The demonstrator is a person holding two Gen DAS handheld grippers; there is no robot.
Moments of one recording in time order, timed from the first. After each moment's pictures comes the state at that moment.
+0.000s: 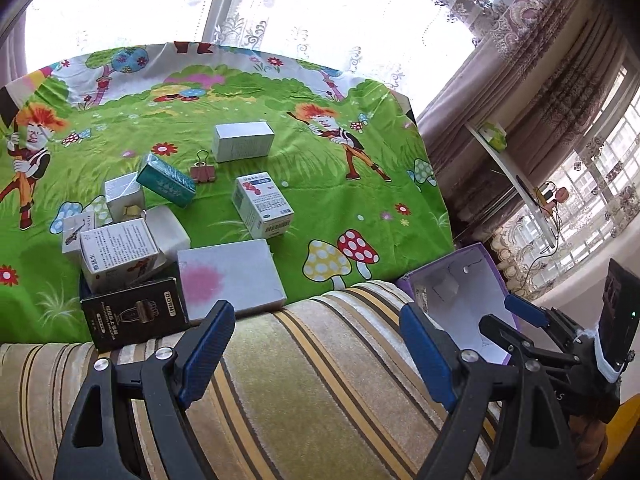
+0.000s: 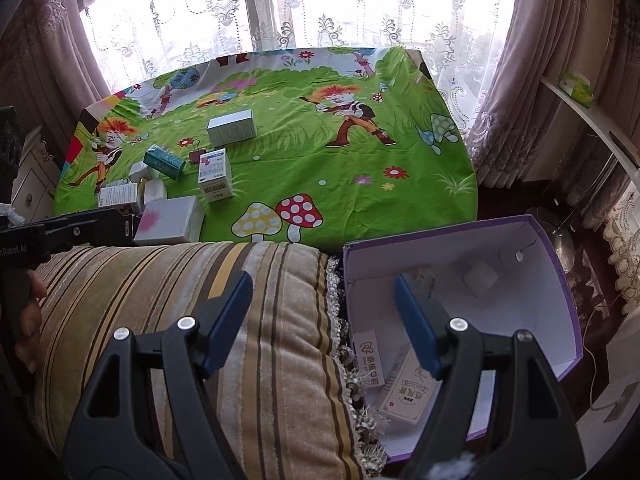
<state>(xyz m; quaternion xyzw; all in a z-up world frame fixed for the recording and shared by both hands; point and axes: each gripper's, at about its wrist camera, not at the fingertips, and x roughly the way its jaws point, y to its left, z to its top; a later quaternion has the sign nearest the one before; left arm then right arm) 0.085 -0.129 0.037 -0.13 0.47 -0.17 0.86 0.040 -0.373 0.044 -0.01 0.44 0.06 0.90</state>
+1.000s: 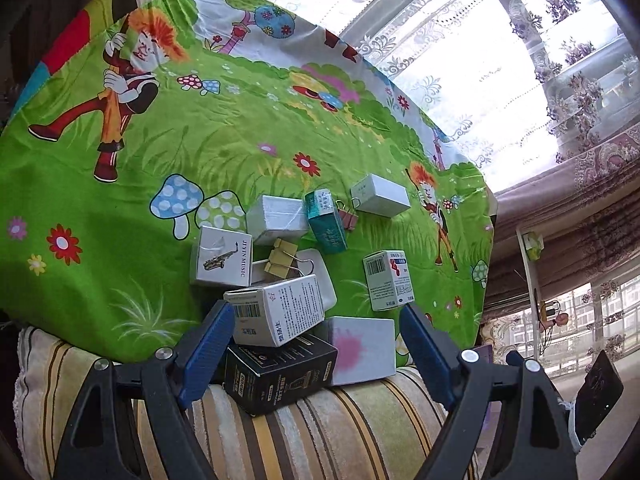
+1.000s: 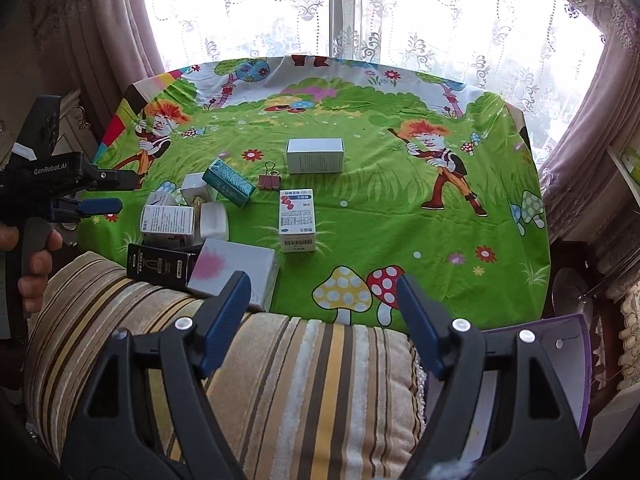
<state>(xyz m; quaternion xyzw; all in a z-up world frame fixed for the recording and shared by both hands) 0.142 0.032 0.008 -0.31 0.49 -0.07 0.81 0.118 -0.269 0.062 -0.07 0.43 0.16 0.89</state>
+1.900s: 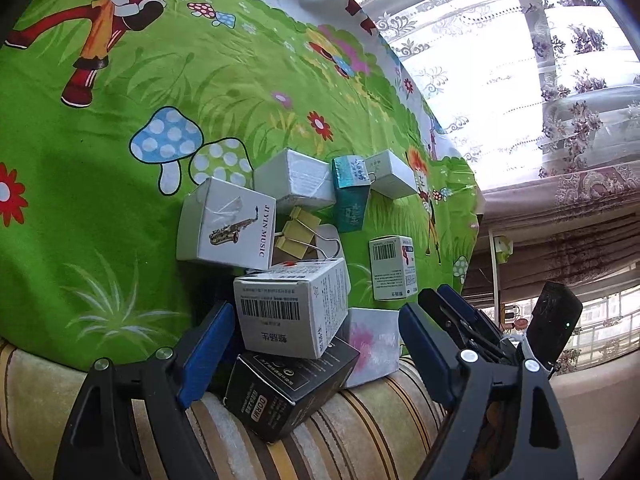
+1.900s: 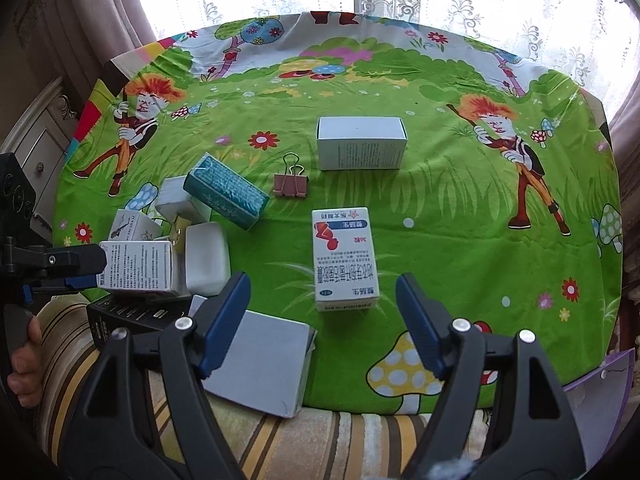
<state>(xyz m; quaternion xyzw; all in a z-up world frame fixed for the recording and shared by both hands) 0.152 0.047 -0.051 -0.38 0.51 -0.12 0.76 0.206 -0.205 -0.007 -0.06 0.48 0.18 0.86</state>
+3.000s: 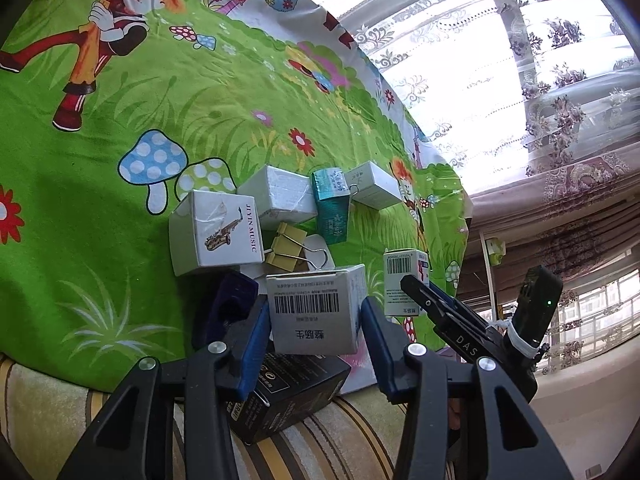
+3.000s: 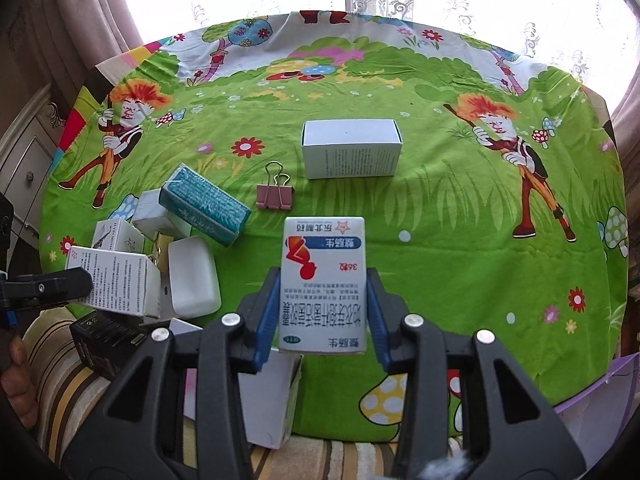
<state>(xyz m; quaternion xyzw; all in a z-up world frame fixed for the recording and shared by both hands) 0.147 0.044 -0.042 -0.38 0.47 -0.14 0.78 0.215 -0.211 -0.014 -0.05 0.47 0.17 0.86</state>
